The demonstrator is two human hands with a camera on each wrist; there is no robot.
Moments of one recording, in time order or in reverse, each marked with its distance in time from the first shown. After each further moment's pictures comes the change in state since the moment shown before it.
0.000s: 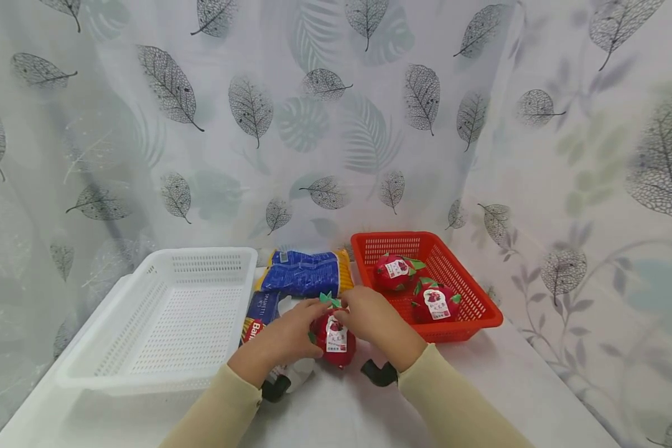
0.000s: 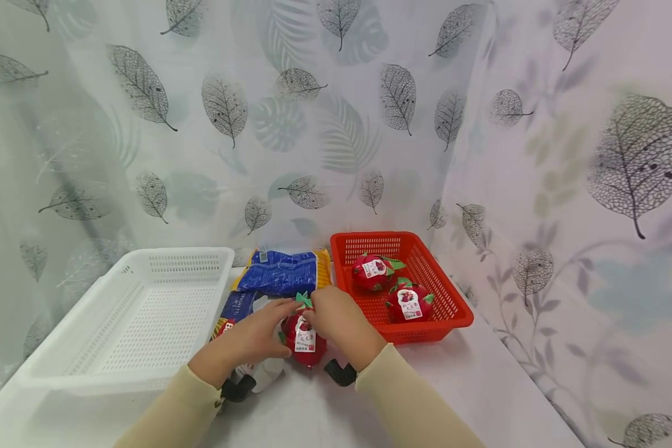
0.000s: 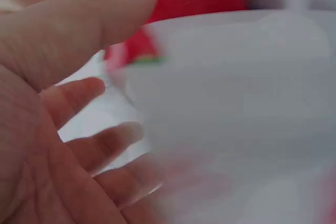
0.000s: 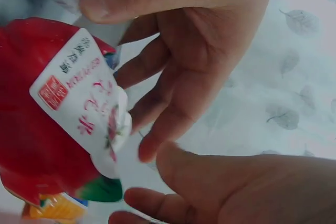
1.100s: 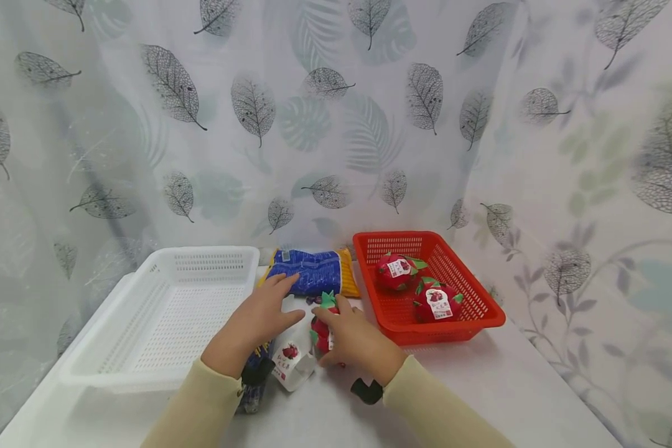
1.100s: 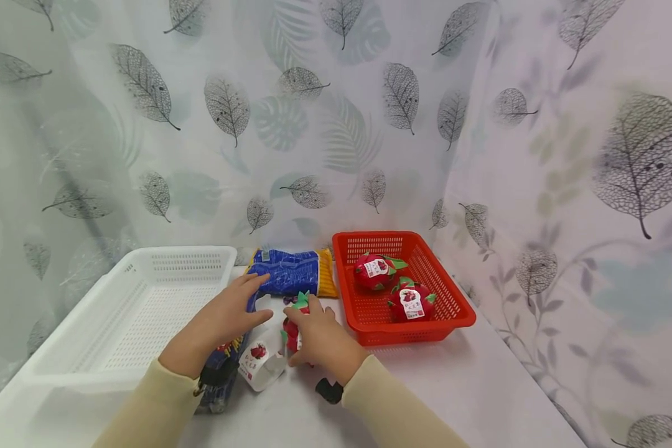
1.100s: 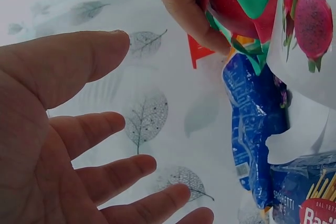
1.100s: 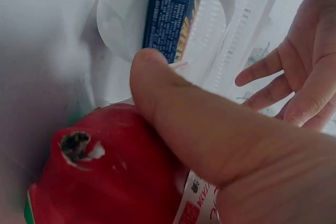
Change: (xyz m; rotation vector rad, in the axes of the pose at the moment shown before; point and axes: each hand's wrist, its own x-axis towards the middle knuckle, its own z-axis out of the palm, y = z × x) left_hand -0.012 -0.007 -0.048 0.177 0.186 -0.095; right_hand -0.003 -0.004 0.049 -0.035 -0.105 -0.087
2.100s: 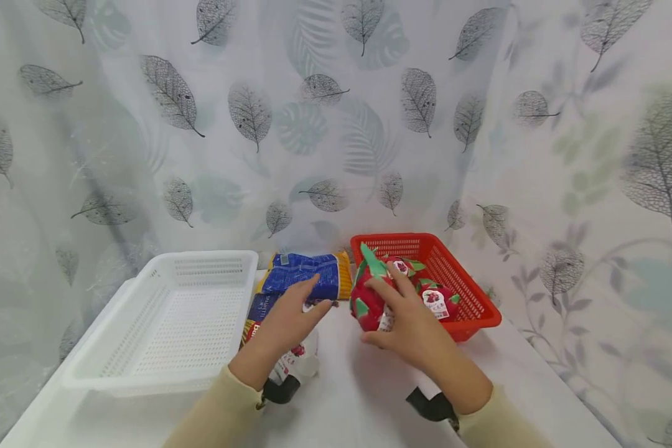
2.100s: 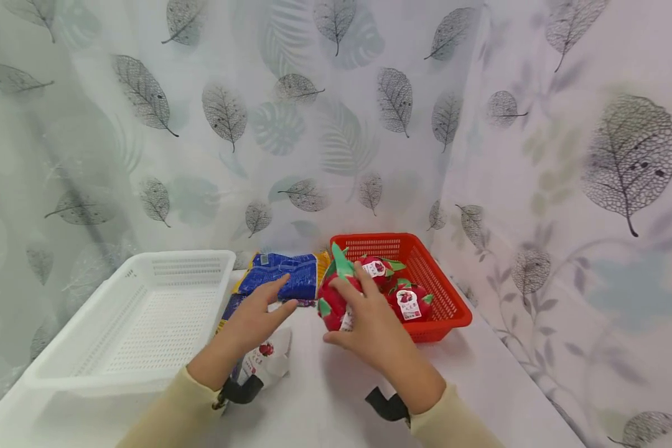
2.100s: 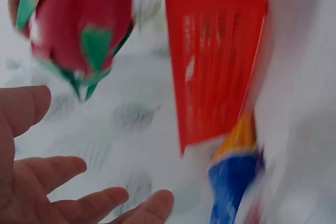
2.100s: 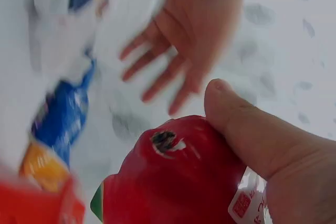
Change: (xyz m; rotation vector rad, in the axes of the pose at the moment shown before) left_hand -0.002 0.041 0.031 -0.345 0.040 -0.001; right_hand -0.082 0.036 -0.070 0.116 0.411 -0.013
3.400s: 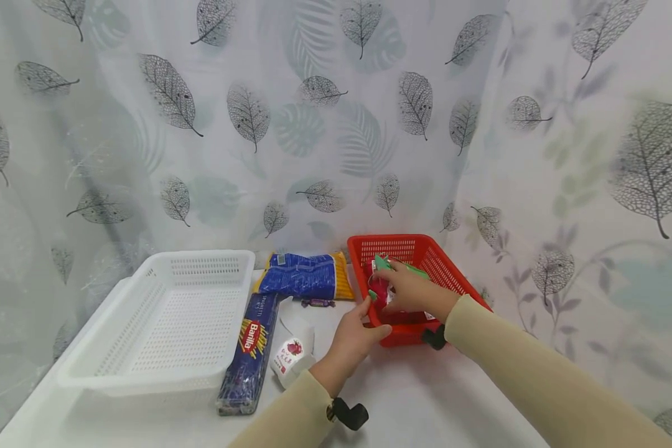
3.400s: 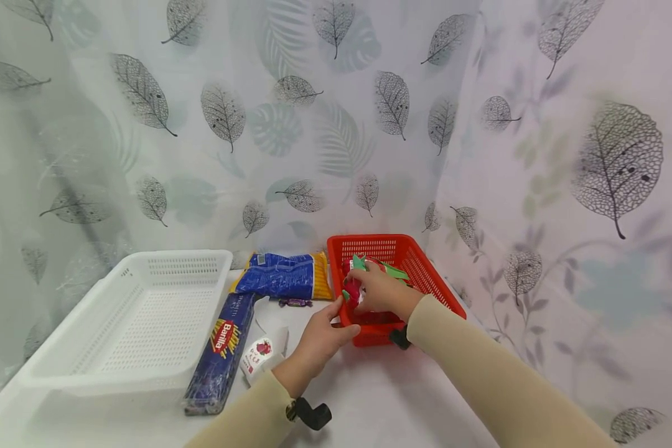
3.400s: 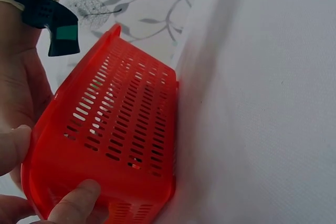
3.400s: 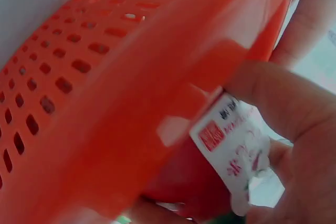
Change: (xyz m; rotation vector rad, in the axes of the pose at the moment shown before) left_hand 0.027 0.043 0.123 -0.524 -0.038 -0.211; right_hand 0.097 0.075 0.002 -0.206 -0.367 0.107
